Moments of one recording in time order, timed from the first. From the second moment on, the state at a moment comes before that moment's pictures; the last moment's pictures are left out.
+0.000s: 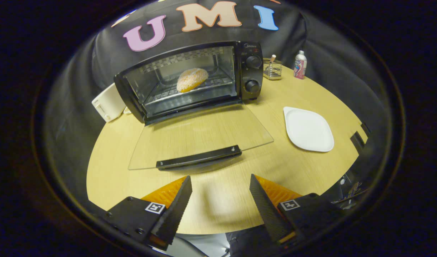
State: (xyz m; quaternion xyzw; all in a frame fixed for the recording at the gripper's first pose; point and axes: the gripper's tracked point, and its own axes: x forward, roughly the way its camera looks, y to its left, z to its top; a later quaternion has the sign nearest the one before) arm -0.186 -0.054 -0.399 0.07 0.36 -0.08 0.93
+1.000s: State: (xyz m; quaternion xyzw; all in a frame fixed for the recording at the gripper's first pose) arm -0.157 -0.043 -0.399 0.02 0.35 -0.05 0.93
